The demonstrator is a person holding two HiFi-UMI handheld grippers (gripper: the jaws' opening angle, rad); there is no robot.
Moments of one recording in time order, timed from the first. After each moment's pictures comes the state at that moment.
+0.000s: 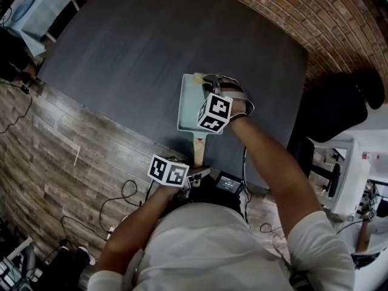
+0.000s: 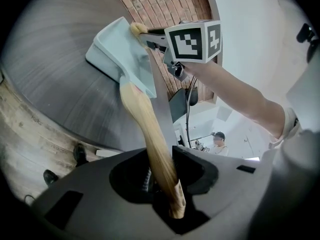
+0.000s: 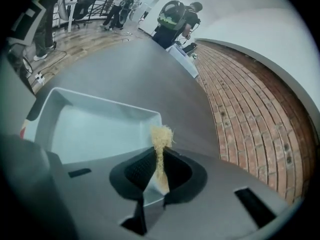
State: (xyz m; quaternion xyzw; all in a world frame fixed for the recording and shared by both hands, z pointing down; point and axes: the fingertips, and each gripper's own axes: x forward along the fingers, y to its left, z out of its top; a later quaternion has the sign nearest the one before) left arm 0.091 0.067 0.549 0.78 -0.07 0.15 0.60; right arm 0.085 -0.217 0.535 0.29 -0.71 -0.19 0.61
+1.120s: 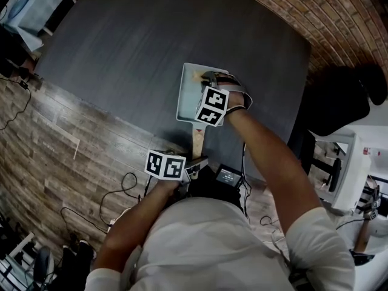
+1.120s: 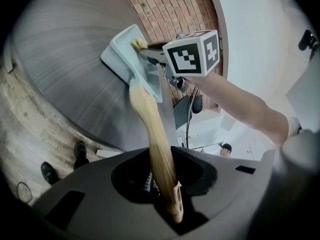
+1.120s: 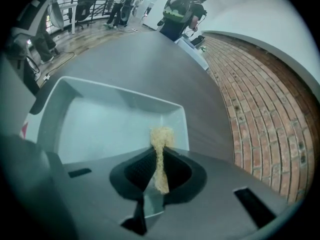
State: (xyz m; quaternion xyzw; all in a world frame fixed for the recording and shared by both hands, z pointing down) left arm 0.084 0.057 0.550 0.76 -0.11 0.13 0.63; right arm 0.088 -0.202 0.571 0.25 -0.71 -0.15 0.64
